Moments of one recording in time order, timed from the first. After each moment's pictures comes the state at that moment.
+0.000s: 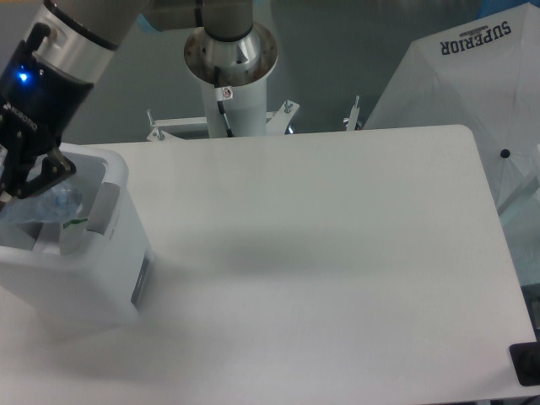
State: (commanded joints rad) arm 2.13 -1.73 -1.45 -0.89 0.83 0.43
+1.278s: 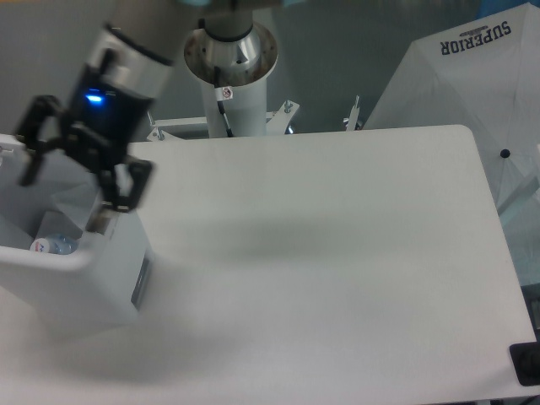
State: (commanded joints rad) arm 2.40 -1.69 -1.52 -0.90 0.87 0.47
